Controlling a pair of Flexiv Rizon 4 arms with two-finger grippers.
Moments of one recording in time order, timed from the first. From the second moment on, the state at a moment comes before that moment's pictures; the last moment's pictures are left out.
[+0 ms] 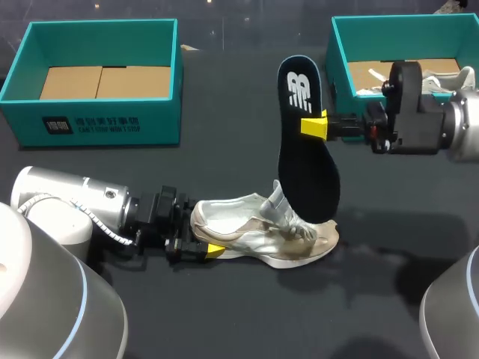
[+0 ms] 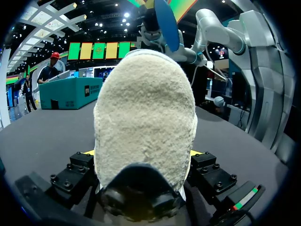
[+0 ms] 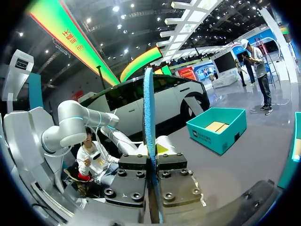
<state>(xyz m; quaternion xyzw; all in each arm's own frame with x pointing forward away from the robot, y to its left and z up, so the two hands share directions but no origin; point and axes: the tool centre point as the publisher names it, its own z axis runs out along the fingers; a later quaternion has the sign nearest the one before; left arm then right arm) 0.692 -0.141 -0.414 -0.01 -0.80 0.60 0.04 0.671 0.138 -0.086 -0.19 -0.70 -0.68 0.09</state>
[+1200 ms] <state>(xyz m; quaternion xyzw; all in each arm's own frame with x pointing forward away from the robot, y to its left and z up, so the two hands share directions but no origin) 0.692 -0.141 -0.414 -0.01 -0.80 0.60 0.04 0.627 0.107 -0.086 -0.19 -0.69 -0.70 0.08</state>
